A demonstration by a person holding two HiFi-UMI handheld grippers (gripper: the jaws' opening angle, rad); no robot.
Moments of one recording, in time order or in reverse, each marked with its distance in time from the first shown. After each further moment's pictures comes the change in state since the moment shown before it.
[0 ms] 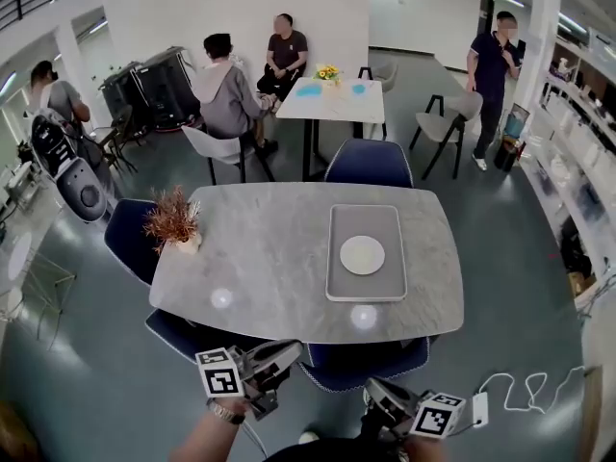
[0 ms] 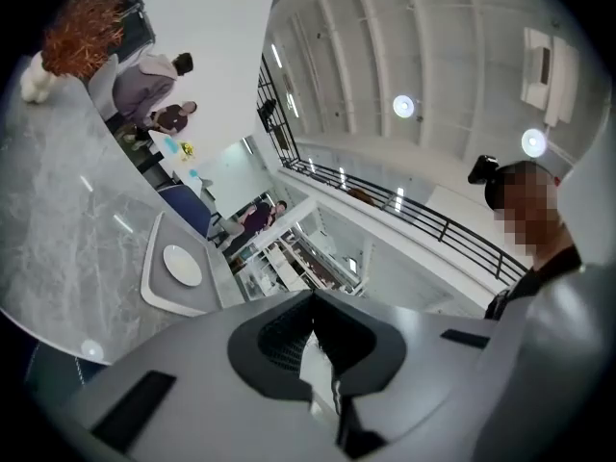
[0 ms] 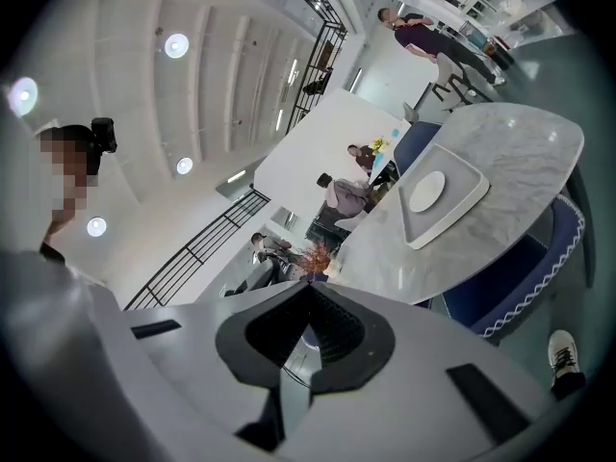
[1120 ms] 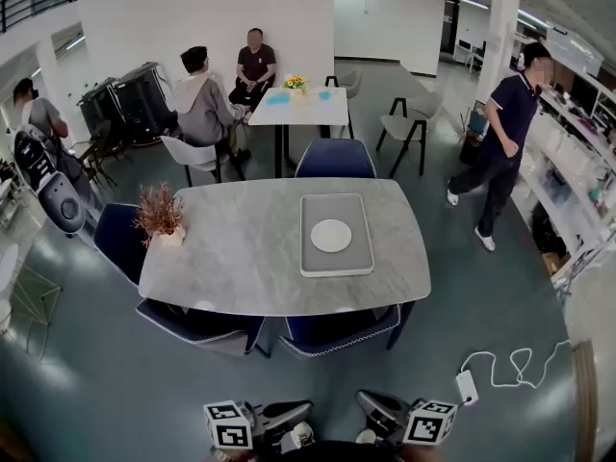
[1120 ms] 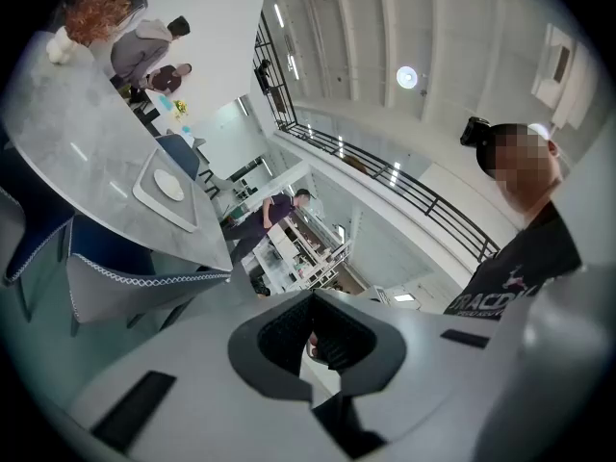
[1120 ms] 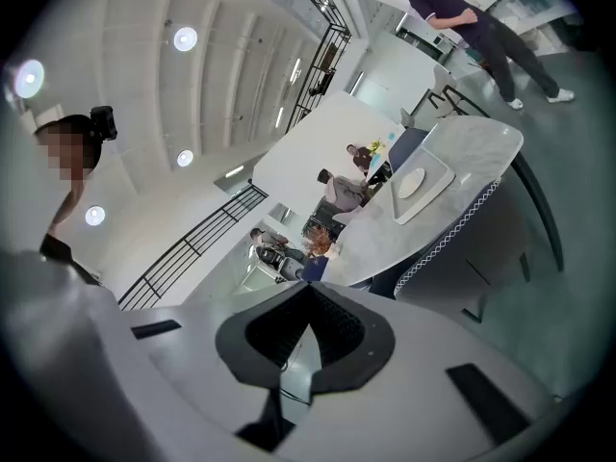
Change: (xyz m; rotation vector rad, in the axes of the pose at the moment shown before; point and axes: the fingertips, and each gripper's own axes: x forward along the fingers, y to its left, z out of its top) left arm -0.053 -0.138 -0.190 -0.050 0.196 -0.046; right arm -0.105 0.049 -0.095 -0.037 0.003 -0.039
